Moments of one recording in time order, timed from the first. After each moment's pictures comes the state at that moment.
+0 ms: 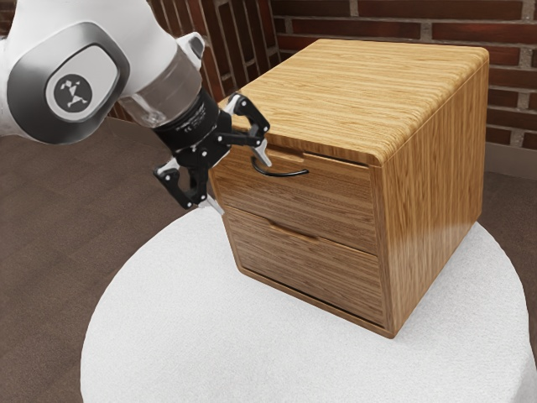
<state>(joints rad) 0.09 -0.22 -0.15 -1.72 -0.13 1.86 -1.32</state>
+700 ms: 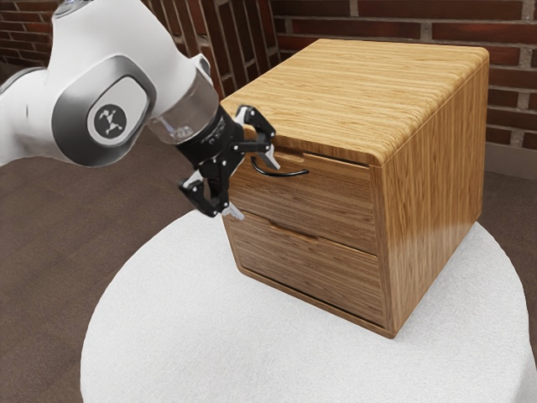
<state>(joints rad) 0.09 -0.17 -0.13 -1.78 -0.12 2.02 -1.47</state>
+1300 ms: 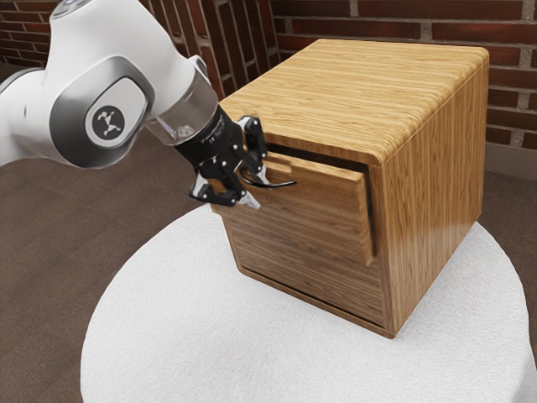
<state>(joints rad) 0.09 -0.18 -0.13 -1.79 -0.12 2.01 -1.53</state>
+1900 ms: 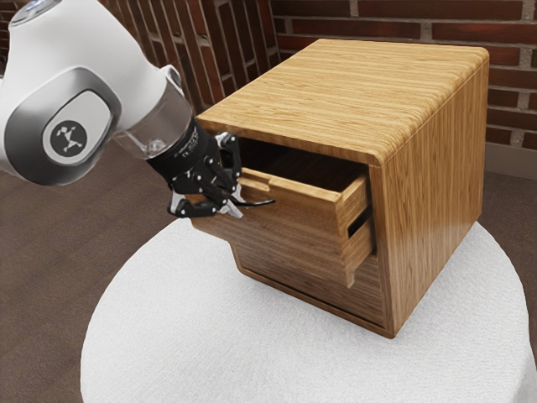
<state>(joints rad) 0.09 -0.32 -0.13 -1.91 -0.12 1.99 -1.56</state>
